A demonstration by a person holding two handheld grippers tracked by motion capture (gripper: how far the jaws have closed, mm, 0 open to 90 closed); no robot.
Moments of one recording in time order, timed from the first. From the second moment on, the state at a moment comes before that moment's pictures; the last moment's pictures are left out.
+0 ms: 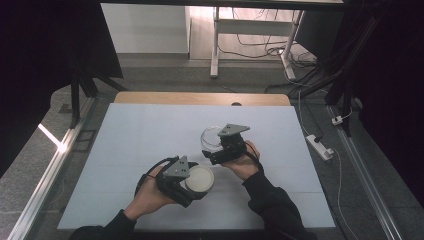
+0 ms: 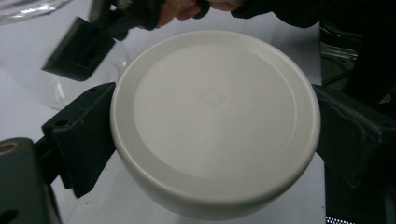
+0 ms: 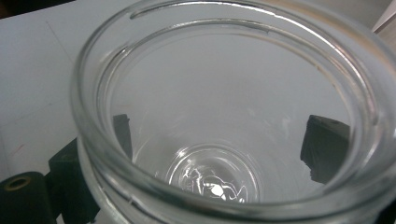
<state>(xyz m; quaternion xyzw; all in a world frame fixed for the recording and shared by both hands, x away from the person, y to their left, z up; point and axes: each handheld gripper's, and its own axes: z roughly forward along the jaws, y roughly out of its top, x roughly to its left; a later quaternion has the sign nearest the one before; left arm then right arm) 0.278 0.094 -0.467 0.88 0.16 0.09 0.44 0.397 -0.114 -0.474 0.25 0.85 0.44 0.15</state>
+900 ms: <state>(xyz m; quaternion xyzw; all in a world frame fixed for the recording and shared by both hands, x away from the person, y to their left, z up) 0.304 0.083 -0.516 0.90 0.16 0.08 0.41 0.433 -0.086 -0.489 0.27 0.85 0.43 0.15</state>
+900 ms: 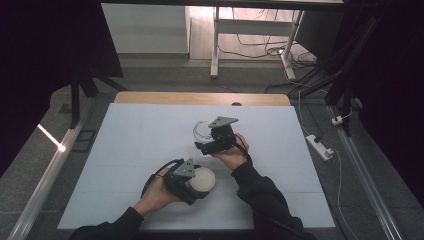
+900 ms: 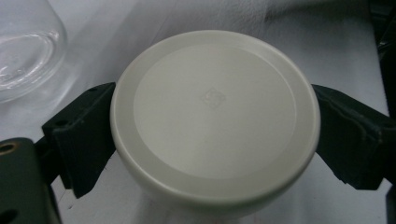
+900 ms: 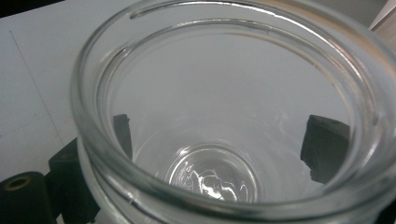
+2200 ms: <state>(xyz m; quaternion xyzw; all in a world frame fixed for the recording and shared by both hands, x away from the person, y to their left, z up) 0.321 0.071 -0.543 0.92 0.17 0.05 0.35 0.444 -0.078 -0.512 0.27 0.85 0.43 0.15</state>
